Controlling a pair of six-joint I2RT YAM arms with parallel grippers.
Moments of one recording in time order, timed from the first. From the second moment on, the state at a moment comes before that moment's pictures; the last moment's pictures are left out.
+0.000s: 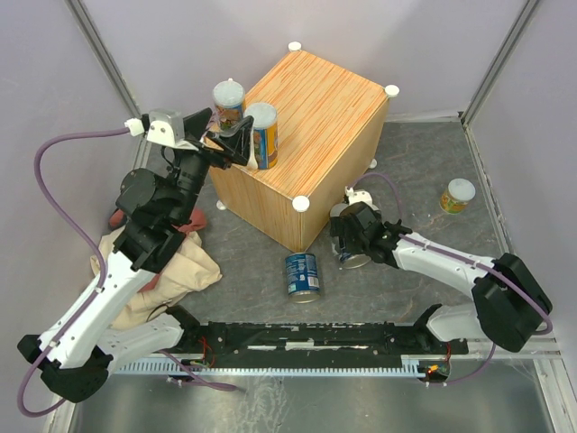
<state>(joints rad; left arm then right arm) -0.67 0.94 1.21 0.16 -0.27 -0.08 0.71 1.33 0.72 -0.30 0.31 0.45</state>
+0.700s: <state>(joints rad) -0.67 0.93 1.16 0.16 -0.27 -0.12 0.69 1.32 0.66 -0.28 0.26 0.45</state>
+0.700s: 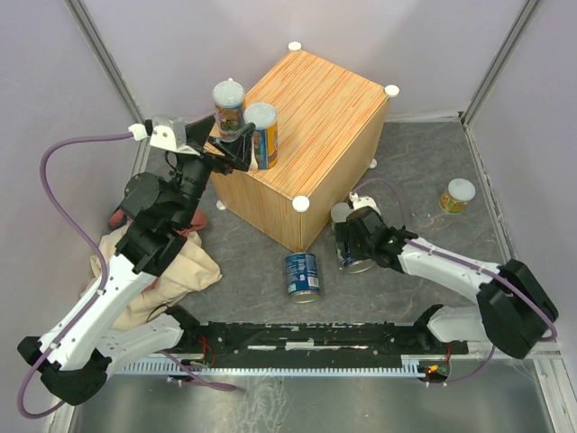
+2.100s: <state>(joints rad) -0.67 0.84 1.12 0.05 -0.22 -0.30 0.69 0.65 0.91 -0.49 0.12 0.37</state>
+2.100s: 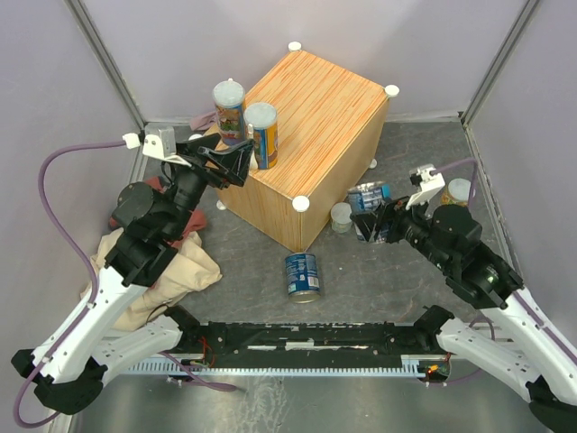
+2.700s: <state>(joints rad) -0.67 0.76 1.09 0.01 -0.20 -0.40 0.69 0.97 1.23 -0.22 0.14 0.13</state>
